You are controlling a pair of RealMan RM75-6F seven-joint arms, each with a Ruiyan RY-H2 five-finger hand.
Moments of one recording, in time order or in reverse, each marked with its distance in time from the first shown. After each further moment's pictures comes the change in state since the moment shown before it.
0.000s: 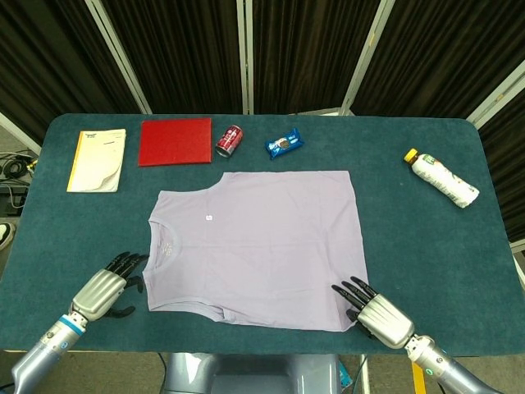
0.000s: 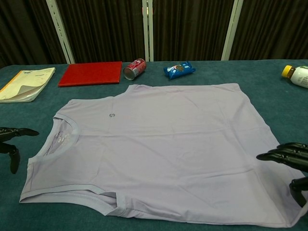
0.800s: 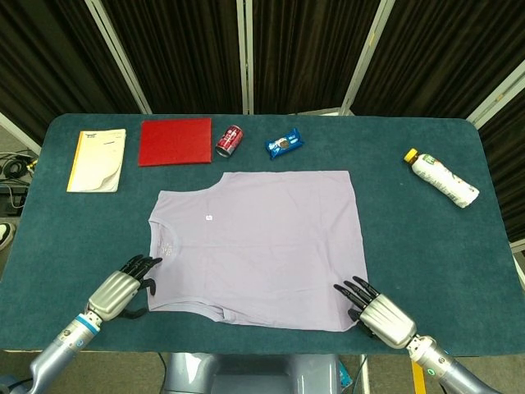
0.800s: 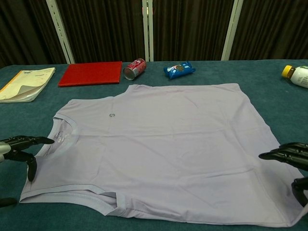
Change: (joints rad) left arm -0.031 -0.088 0.025 0.059 -0.018 -0.015 0.005; right arm -0.010 -0.019 -0.004 0.045 0.006 0.026 0.035
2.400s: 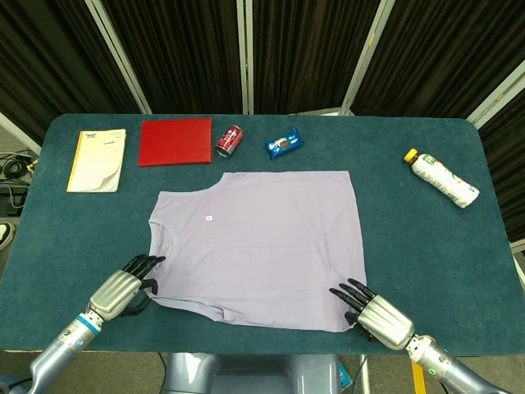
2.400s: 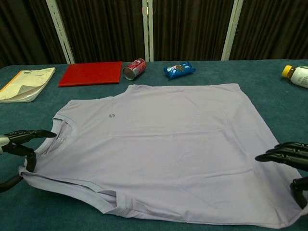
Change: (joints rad) left arm -0.023 0.039 0.024 -0.071 -0.005 0.051 -0.054; right arm 0.039 0.042 -0.020 -0.055 -0.034 0.009 0.055
